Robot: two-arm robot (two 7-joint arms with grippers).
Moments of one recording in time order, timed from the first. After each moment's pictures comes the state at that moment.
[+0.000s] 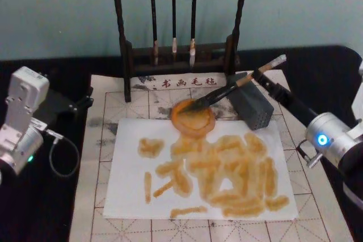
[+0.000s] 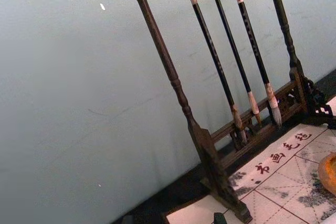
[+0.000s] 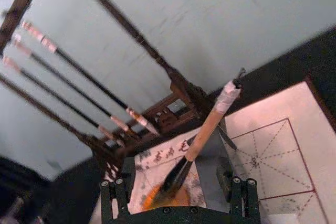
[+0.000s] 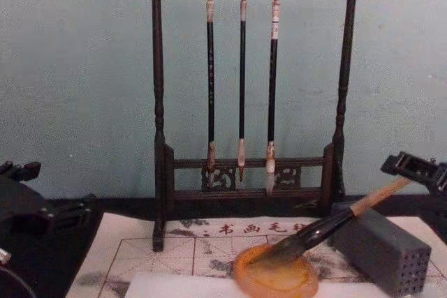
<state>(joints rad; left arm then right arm) -0.20 0.60 0.45 -1.41 -0.25 -0.12 0.03 0.13 0.47 -0.34 -1.59 1.20 0.15 -0.03</state>
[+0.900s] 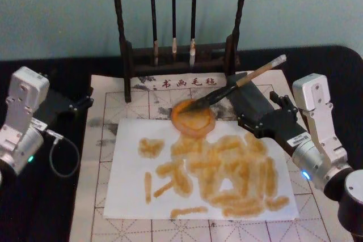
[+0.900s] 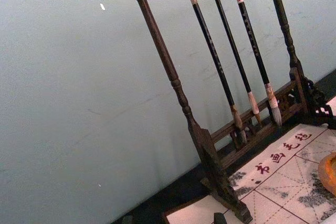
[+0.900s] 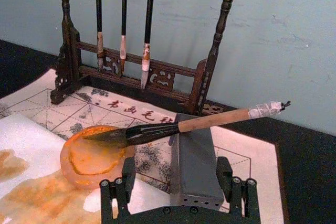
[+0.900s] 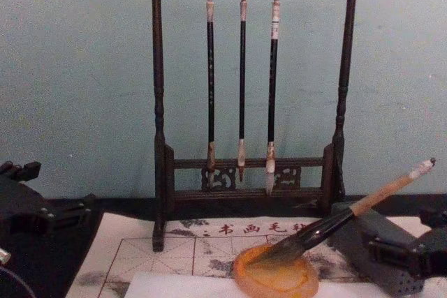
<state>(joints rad) -0.20 0.60 0.45 -1.41 -0.25 -0.12 0.03 0.15 0.59 -0.58 -1.59 0.45 0.02 -0.13</state>
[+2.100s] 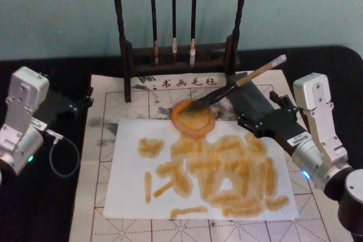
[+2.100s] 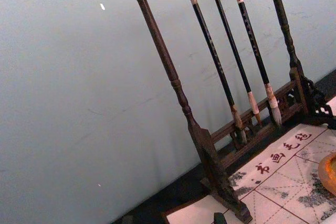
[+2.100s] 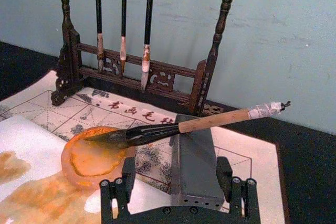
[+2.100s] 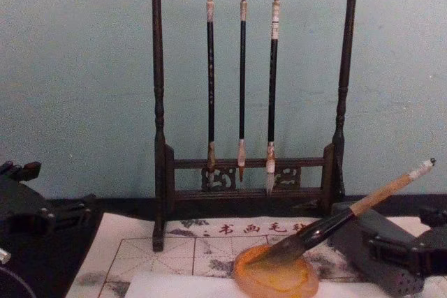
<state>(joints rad) -0.20 0.60 0.45 -1.41 -0.25 -0.12 0.03 0.15 0.59 -0.58 -1.59 0.46 0.02 -0.12</state>
